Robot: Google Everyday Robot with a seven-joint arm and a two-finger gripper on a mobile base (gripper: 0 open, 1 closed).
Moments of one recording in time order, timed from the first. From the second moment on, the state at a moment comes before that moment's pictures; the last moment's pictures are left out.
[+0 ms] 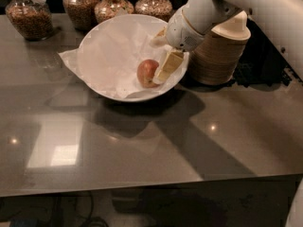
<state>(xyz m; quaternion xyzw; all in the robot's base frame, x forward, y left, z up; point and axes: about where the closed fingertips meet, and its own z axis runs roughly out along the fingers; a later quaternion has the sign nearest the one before) 0.624 -0.033 0.903 -0.71 0.62 0.13 0.29</state>
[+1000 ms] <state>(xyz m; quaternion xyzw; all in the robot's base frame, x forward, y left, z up) 0.622 -0.017 0.883 -0.73 0.62 0.12 0.26</state>
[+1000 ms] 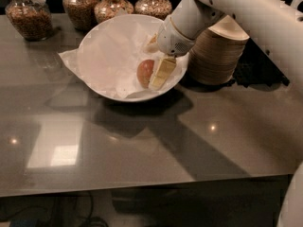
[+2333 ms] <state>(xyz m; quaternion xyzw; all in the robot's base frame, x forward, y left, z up) 0.632 0.000 0.856 -0.74 0.61 0.13 0.24</state>
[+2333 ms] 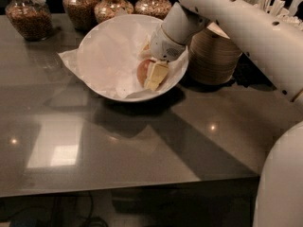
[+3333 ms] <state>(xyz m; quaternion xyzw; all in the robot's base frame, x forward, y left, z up) 0.632 0.001 0.856 -0.74 0.61 0.13 0.24</state>
